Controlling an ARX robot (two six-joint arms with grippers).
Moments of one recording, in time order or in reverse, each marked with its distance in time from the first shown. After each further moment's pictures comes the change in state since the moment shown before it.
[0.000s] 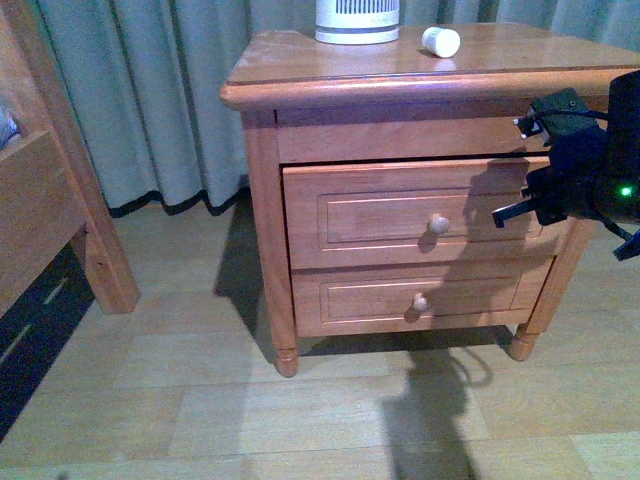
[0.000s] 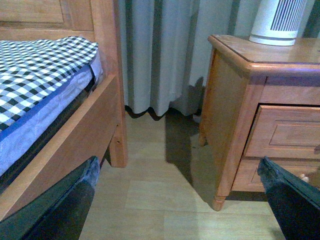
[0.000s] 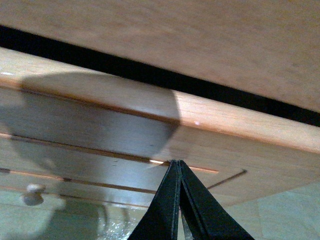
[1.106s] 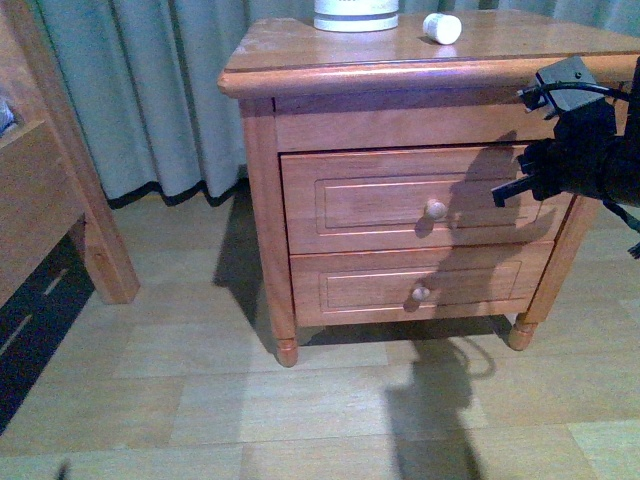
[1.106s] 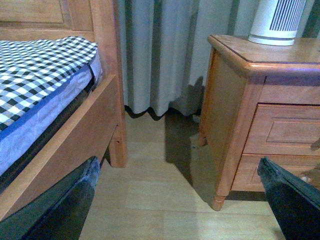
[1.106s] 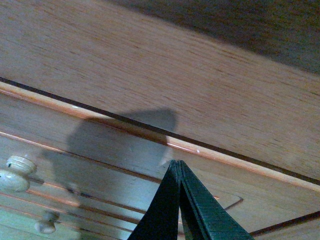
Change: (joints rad) left arm 0.000 0.000 0.000 0.000 0.000 0.000; right arm -0.016 0.005 -0.029 0.170 -0.175 -0.015
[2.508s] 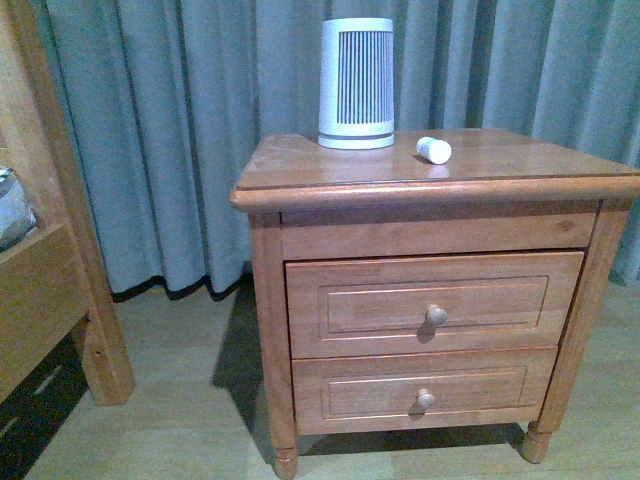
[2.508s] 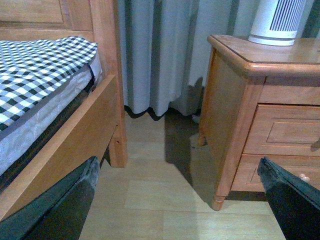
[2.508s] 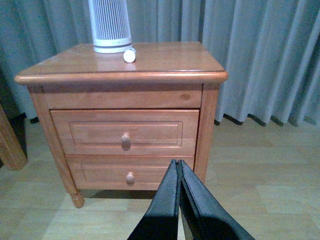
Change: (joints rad) left arm 0.000 0.000 0.000 0.000 0.000 0.000; right arm -0.304 -2.182 -1.180 -0.726 -0.228 0.334
